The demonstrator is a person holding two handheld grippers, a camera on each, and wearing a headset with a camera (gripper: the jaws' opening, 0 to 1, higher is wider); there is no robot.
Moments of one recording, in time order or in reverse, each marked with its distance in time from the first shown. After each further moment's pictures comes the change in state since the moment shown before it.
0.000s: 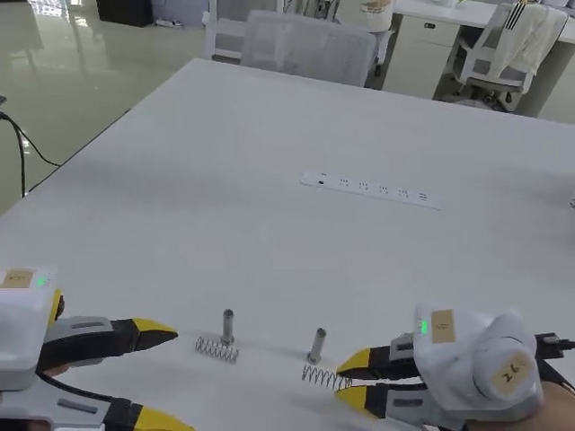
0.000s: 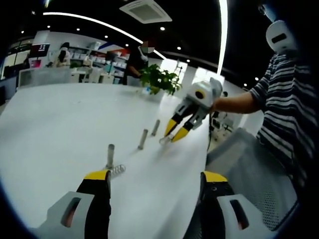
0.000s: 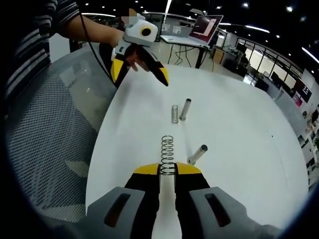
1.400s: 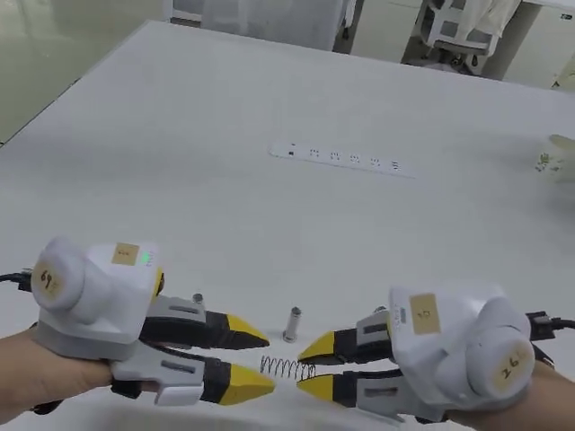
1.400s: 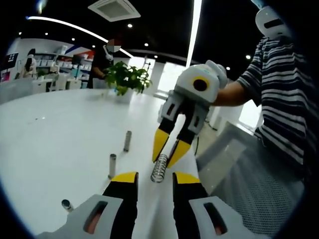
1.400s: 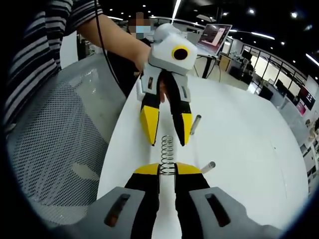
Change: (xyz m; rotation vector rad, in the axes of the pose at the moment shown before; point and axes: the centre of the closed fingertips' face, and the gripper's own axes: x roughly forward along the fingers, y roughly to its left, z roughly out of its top) left arm 0.090 -0.030 0.023 0.138 0.019 -0.253; right arm -0.003 0.016 0.026 -0.037 -0.050 0.036
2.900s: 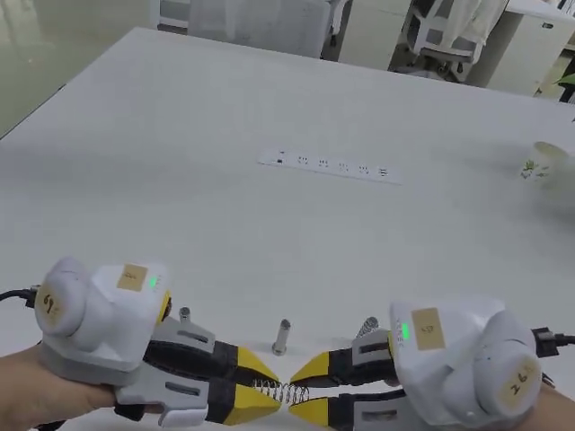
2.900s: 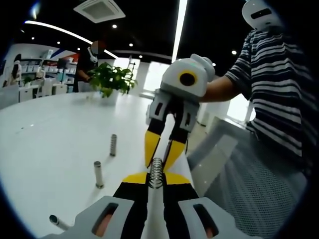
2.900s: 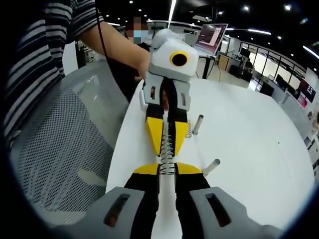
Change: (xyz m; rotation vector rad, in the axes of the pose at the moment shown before) left arm 0.013 -0.016 0.000 0.057 0.003 -0.111; right arm -0.004 0.009 -0.001 0.062 -0.026 0.032
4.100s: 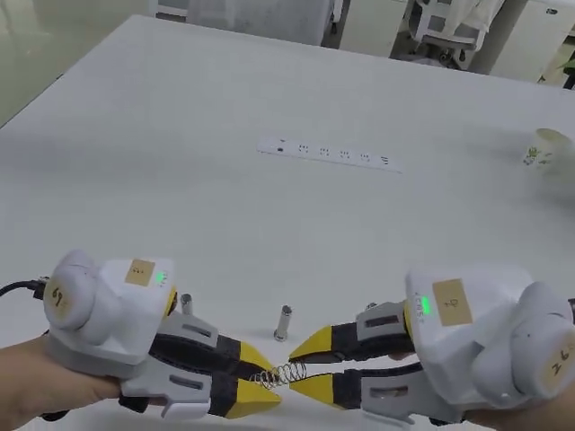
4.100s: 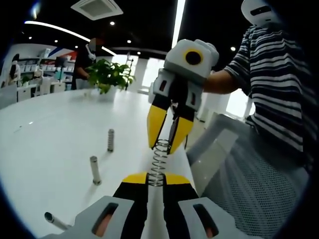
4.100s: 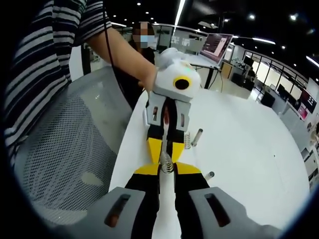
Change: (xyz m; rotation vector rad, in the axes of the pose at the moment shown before) left arm 0.004 -0.002 -0.011 0.013 0.039 -0.007; right arm -0.015 0.003 0.028 -0.073 -0.045 -0.003
